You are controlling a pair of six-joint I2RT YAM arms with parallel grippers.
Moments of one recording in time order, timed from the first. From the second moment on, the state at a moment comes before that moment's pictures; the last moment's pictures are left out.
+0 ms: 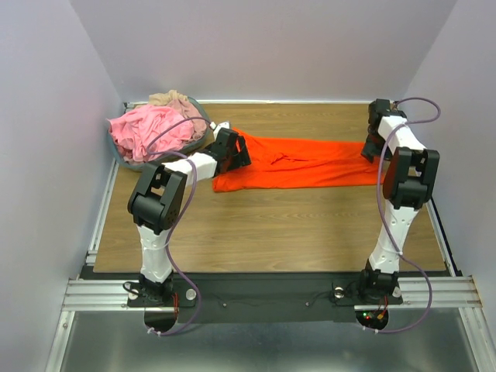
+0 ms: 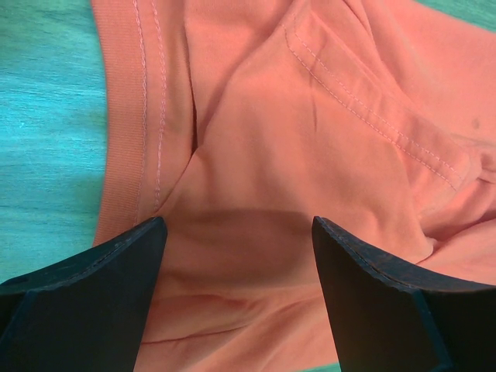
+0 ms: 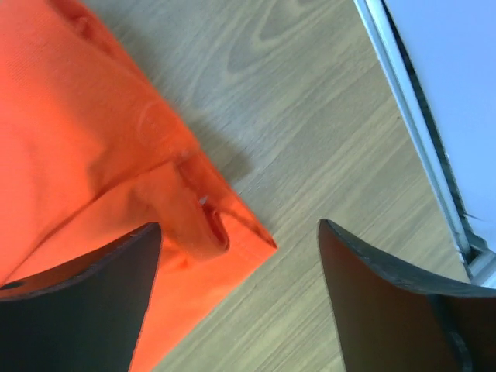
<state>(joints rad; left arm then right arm) -0.47 1.96 1.25 -0.05 -0.14 -0.62 -0.13 2.21 1.86 -0.98 0.60 0.40</state>
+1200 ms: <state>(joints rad) -0.47 2.56 2.21 -0.28 -0.03 -0.61 0.05 1.56 0.85 -0.33 -0.01 0.59</state>
